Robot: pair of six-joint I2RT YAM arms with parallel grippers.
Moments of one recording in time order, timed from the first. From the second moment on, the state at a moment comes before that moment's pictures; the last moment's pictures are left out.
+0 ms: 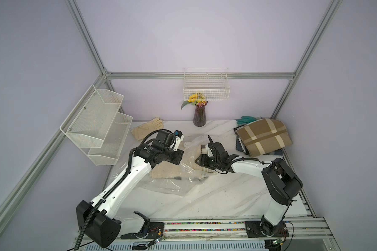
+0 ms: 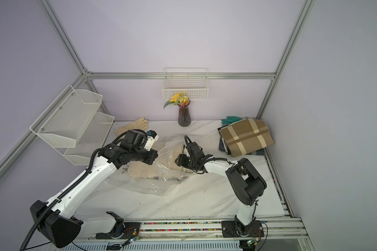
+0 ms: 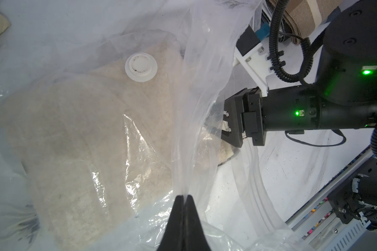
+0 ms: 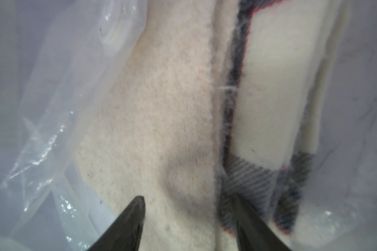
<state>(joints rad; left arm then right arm) -0.48 1.29 1.28 -0.89 0.12 -0.12 0.64 1.79 1.04 -0.02 -0.28 0.80</state>
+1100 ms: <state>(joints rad) -0.48 1.27 1.16 -0.81 0.12 -0.16 0.68 1.83 1.08 -0.02 -0.15 0.79</state>
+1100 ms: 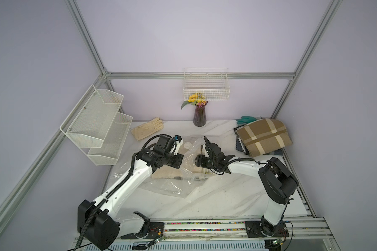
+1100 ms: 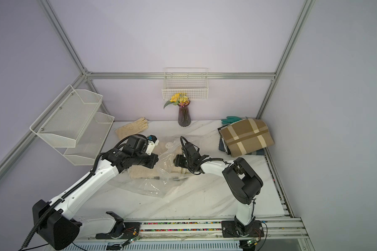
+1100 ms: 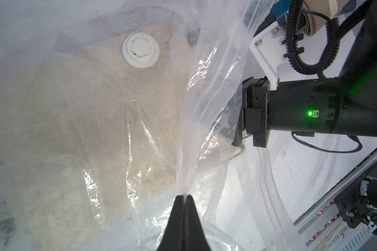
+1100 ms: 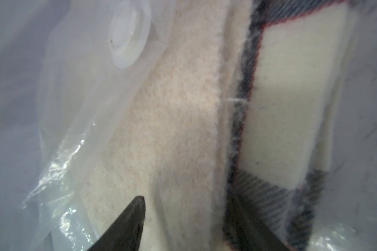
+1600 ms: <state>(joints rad) -0.48 1.27 1.16 -0.81 0.12 -0.16 0.68 1.91 1.16 0.05 -0.29 0.84</state>
